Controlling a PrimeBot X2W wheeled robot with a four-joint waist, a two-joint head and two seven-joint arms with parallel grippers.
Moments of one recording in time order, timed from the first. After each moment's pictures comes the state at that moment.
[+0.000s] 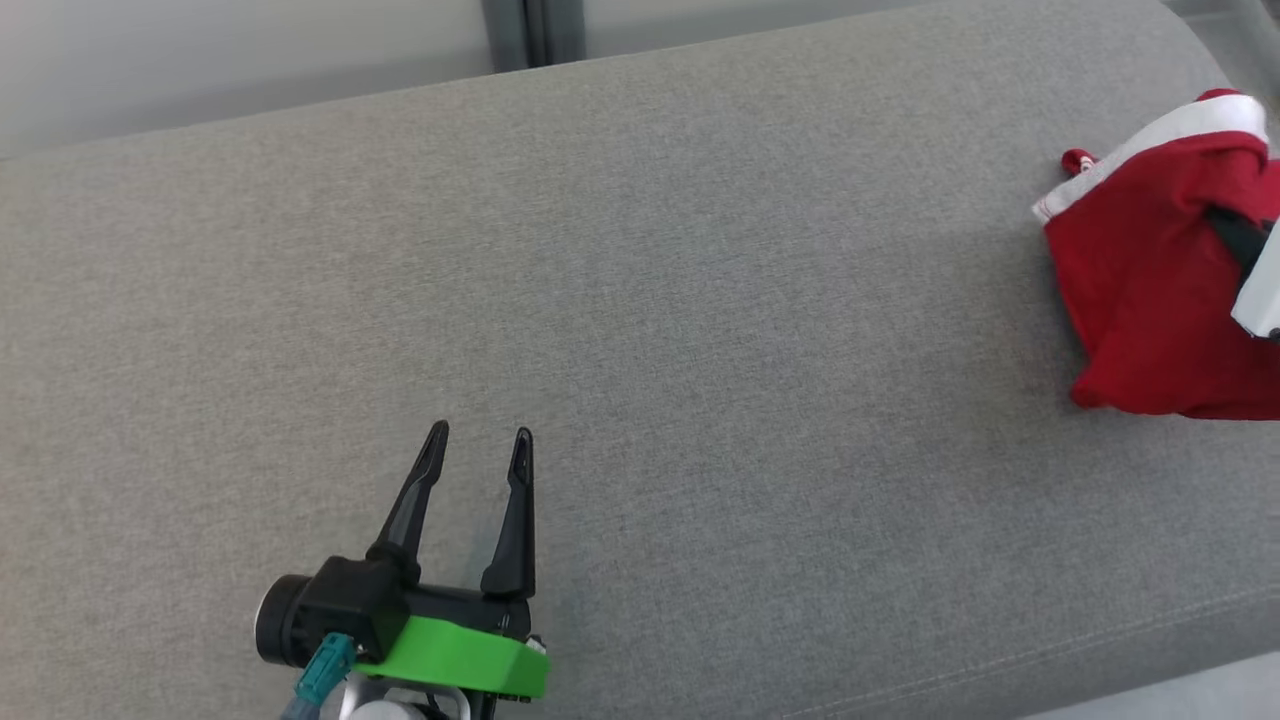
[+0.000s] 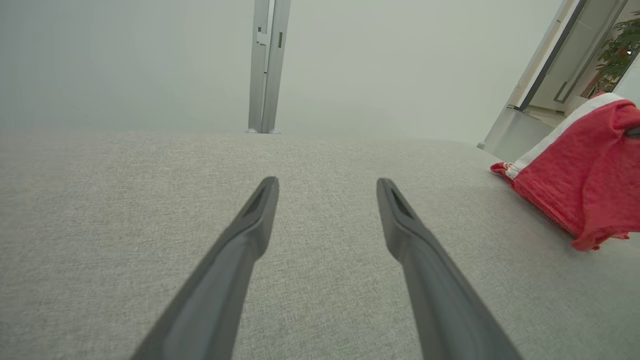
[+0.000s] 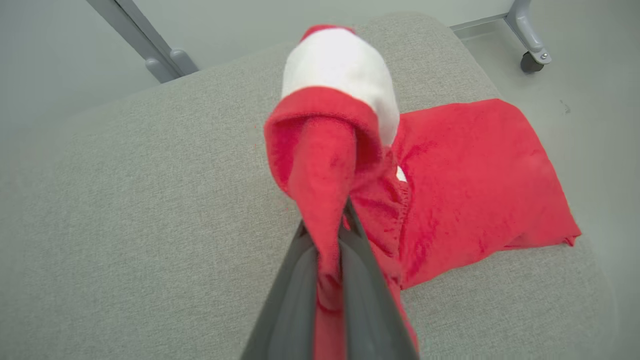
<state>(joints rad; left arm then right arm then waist) -0.03 0.05 -0.32 0.04 -0.28 0.00 -0.26 -0.56 -0.36 -0.22 0.18 0.44 0.13 0.87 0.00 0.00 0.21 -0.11</state>
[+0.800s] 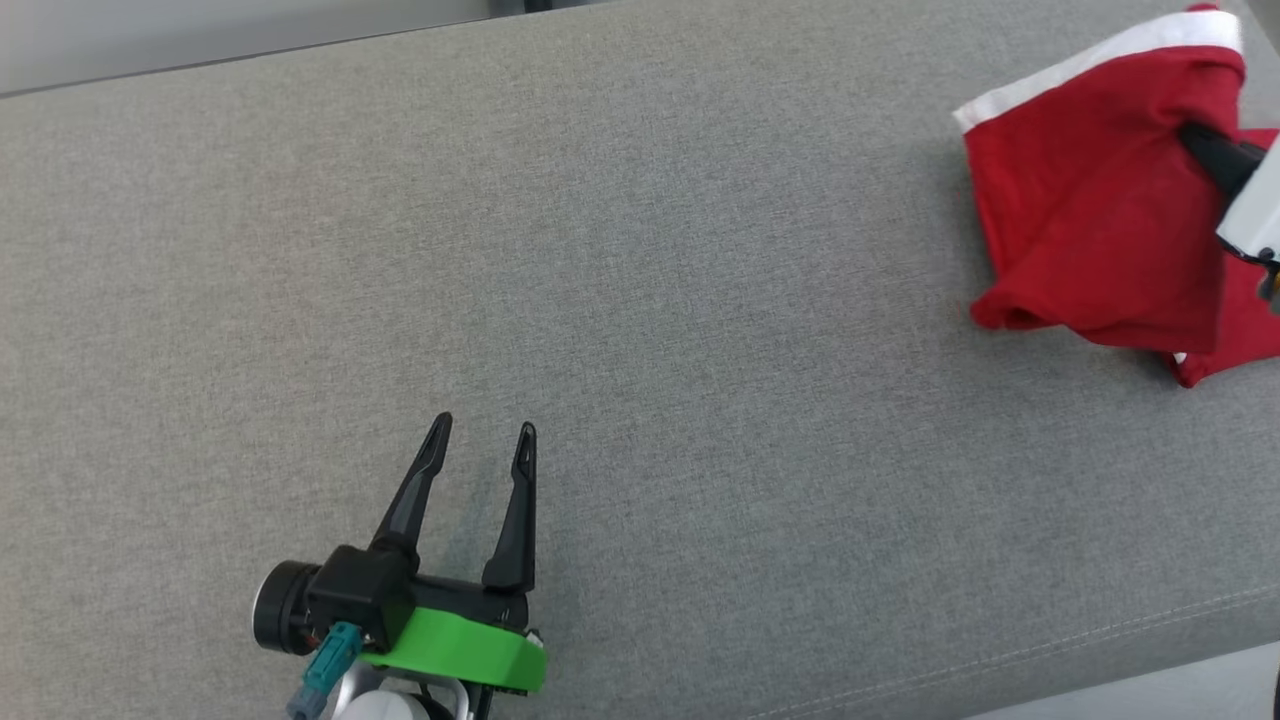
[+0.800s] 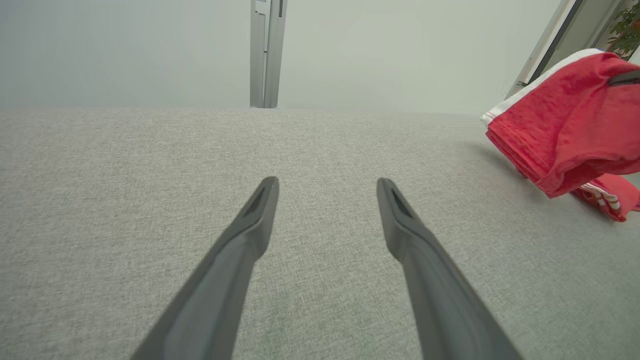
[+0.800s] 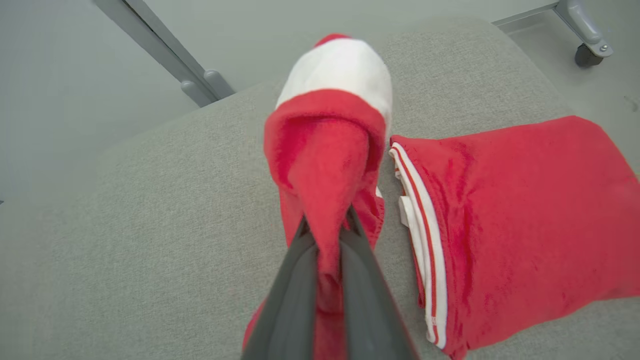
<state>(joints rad) -0.06 0.05 -0.31 0.07 -0.24 -0.03 -0.26 -0.70 -0.31 -0.23 0.27 0.49 0.13 0.83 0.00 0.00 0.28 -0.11</state>
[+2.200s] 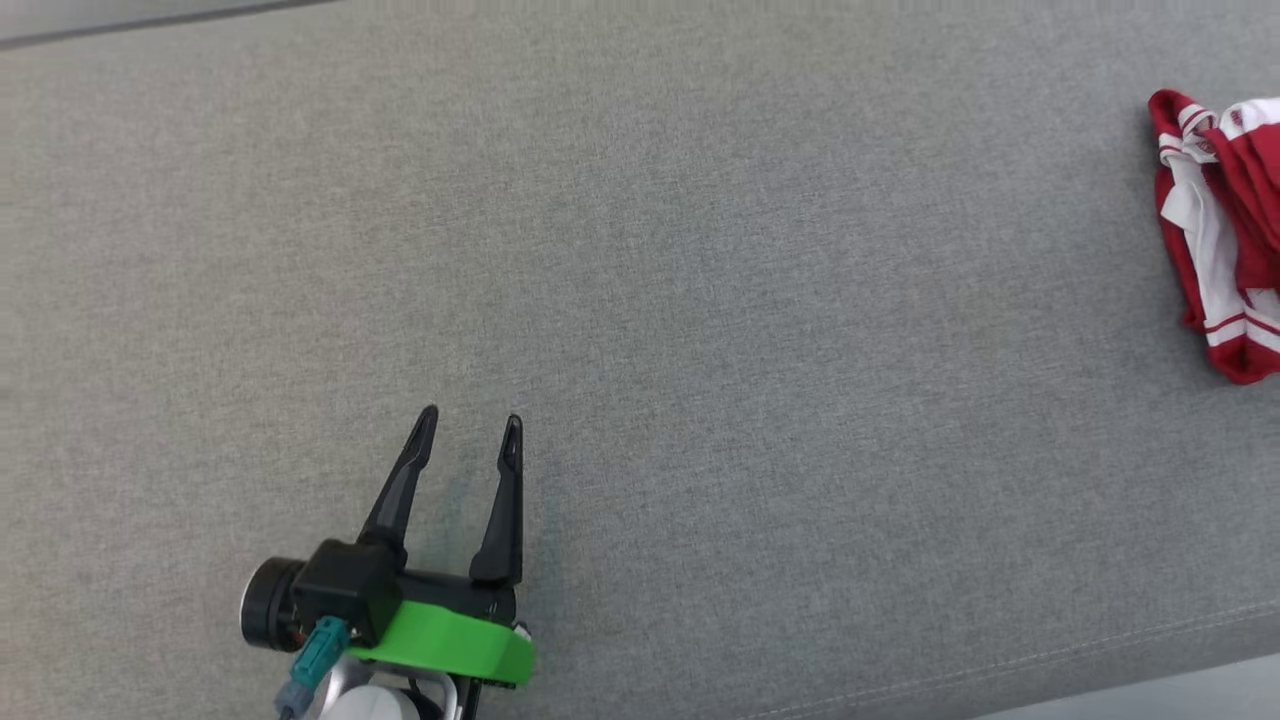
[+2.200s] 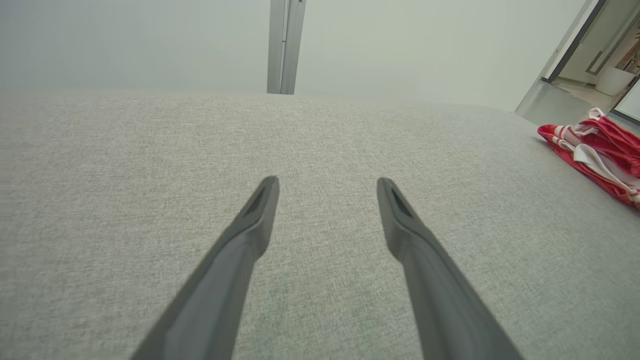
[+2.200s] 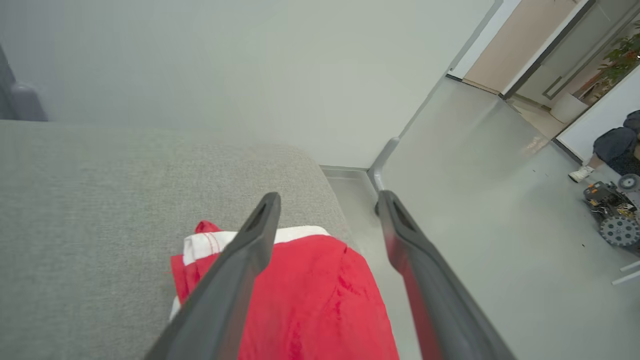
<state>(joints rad) -0.08 0.05 -0.28 0.08 -0.23 -0.04 -0.26 -0.71 -0.55 -0.19 0.58 0.04 0.13 0.12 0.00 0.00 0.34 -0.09</state>
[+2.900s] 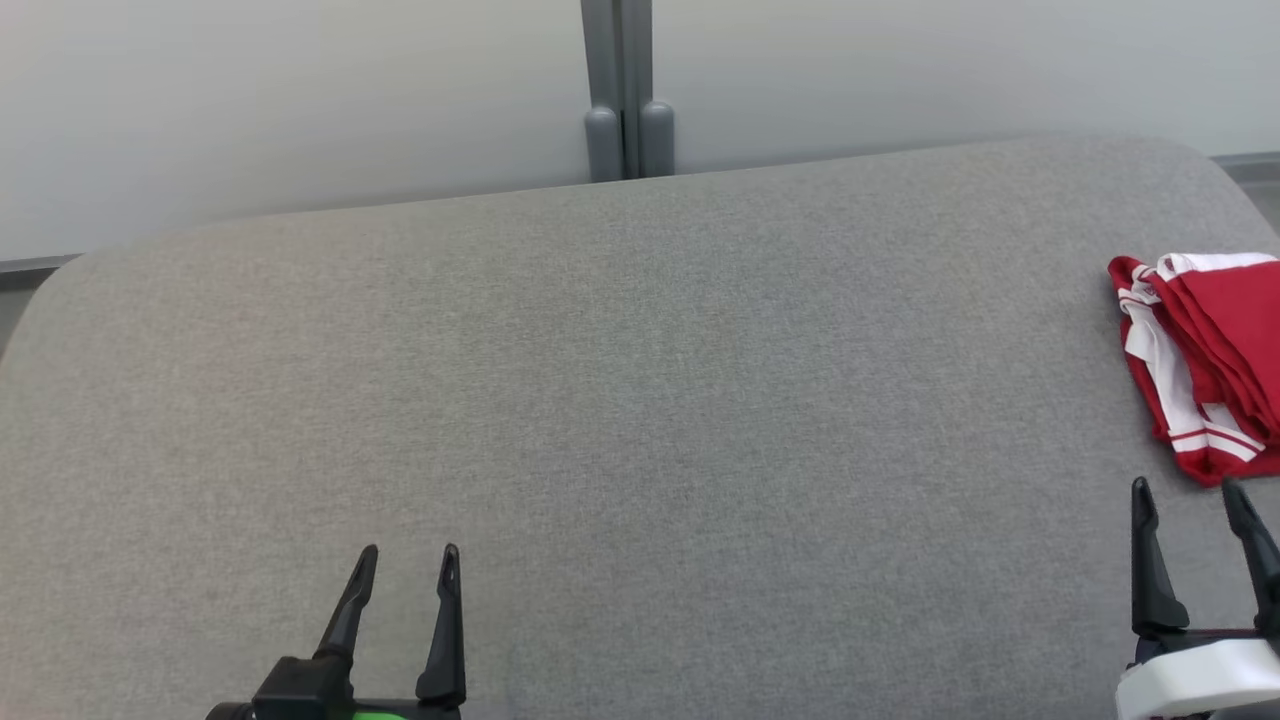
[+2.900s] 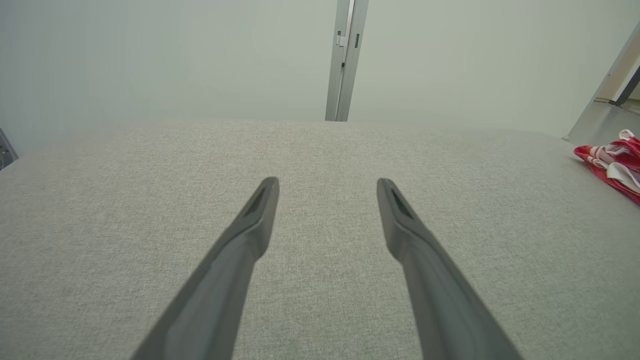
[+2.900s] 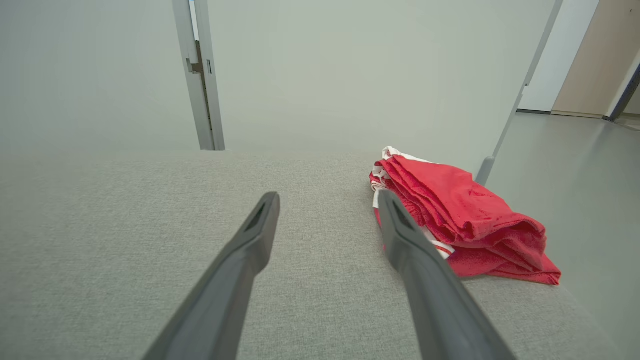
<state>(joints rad) 0.12 0.05 -0.17 0.10 -0.21 -0.03 -0.26 0.12 -0.14 -0.22 0.06 0.07 0.13 -0.26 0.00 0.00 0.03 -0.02</state>
